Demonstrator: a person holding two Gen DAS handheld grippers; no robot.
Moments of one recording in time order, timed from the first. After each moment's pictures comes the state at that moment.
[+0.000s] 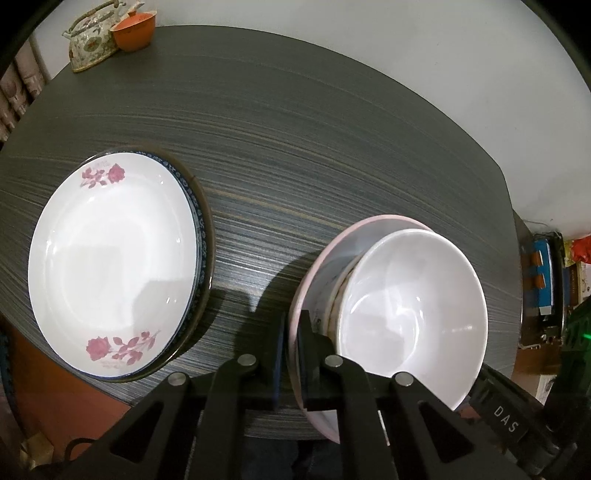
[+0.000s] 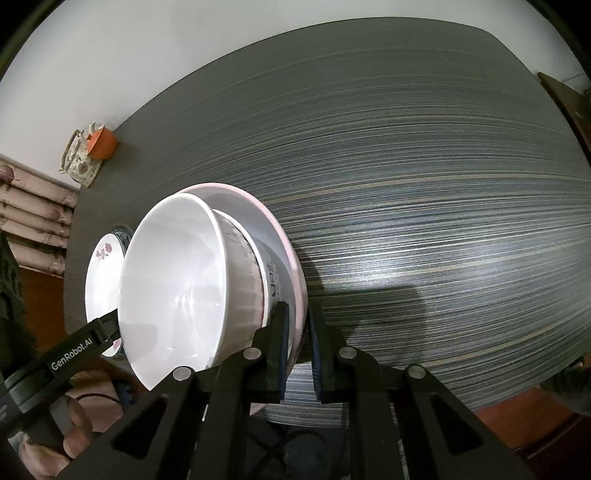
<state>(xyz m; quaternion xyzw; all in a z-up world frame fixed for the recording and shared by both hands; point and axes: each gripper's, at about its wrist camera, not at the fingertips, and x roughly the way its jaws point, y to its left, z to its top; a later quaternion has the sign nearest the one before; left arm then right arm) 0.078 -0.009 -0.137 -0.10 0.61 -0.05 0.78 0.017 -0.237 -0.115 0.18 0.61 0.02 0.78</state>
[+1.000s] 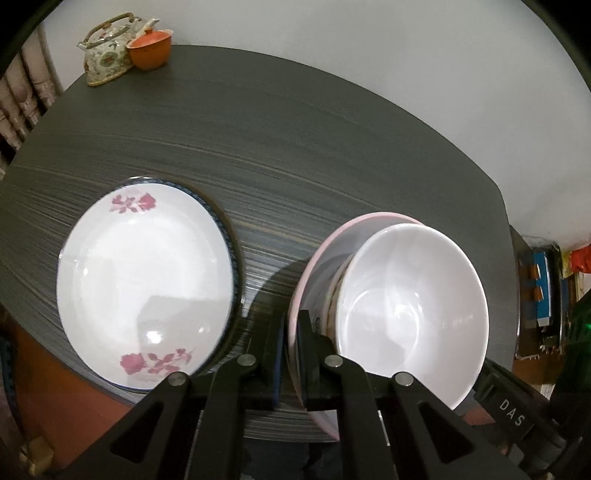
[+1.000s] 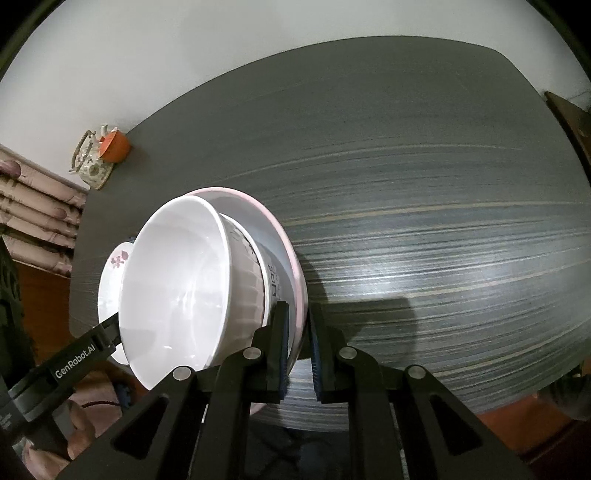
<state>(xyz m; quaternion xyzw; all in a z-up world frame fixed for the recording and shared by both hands) 0.070 0.016 -0.109 -0.10 0.59 -0.04 0.80 0.029 -0.223 -0.095 0.17 0.59 0.03 0.79</state>
